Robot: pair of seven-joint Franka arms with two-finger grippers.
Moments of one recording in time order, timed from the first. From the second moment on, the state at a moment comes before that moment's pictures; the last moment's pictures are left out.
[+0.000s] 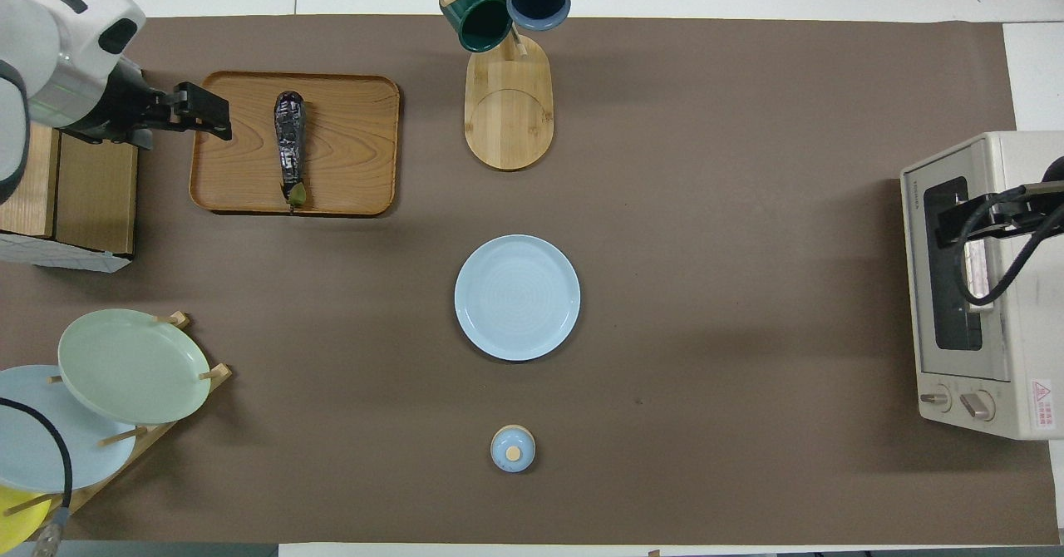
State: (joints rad) left arm -0.04 0.14 -0.09 -1.51 -0.03 1.65 -0.13; right arm 0.02 0.00 -0.08 -1.66 -0.06 1.56 -0.11
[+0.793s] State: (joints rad) left arm -0.09 -0.07 -0.07 -1.76 -0.03 1.64 -0.15; right arm 0.02 0.00 -0.08 -1.66 -0.06 1.56 -0.11
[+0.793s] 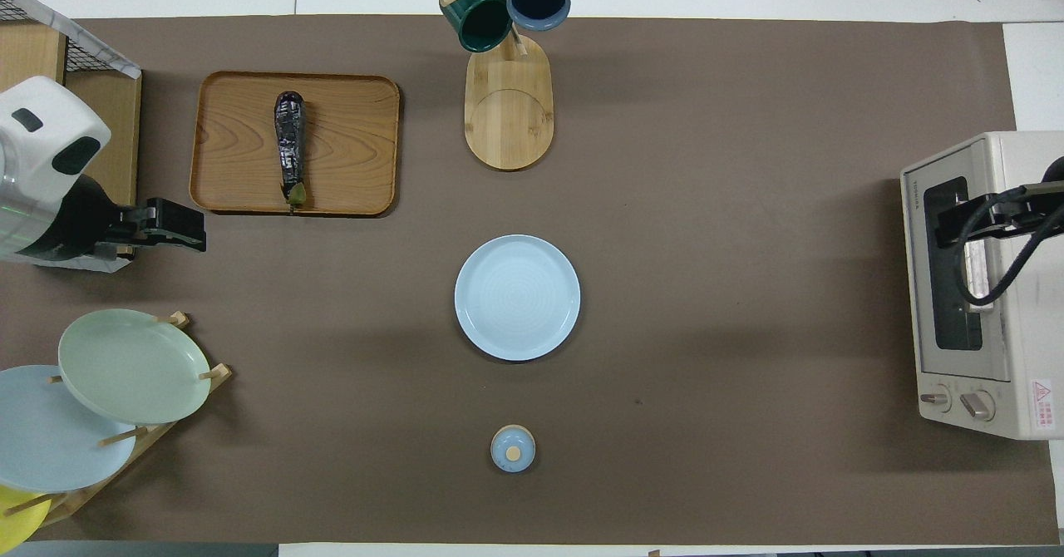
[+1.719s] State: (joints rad) left arm -0.13 -0.07 -0.04 -1.73 -0.03 1.62 -0.15; right arm 0.02 0.00 -0.08 -1.66 -0.06 1.56 -0.11
